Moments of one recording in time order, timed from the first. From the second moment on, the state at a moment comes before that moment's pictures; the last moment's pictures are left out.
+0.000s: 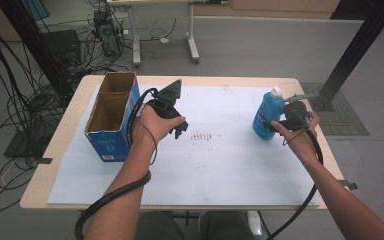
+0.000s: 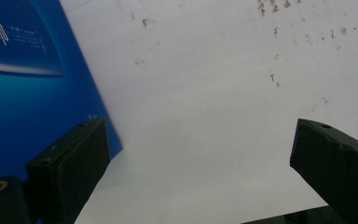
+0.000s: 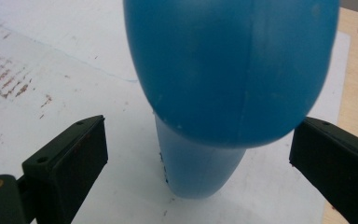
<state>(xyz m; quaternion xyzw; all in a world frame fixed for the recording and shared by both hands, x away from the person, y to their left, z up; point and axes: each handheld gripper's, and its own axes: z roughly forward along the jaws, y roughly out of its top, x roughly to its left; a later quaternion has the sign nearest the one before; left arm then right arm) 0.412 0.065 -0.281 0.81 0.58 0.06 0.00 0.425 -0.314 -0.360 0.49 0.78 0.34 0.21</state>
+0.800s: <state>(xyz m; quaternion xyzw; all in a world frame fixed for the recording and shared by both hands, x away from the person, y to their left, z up) 0.414 0.064 -0.287 0.82 0.57 0.06 0.00 0.428 -0.306 -0.382 0.47 0.76 0.37 0.26</state>
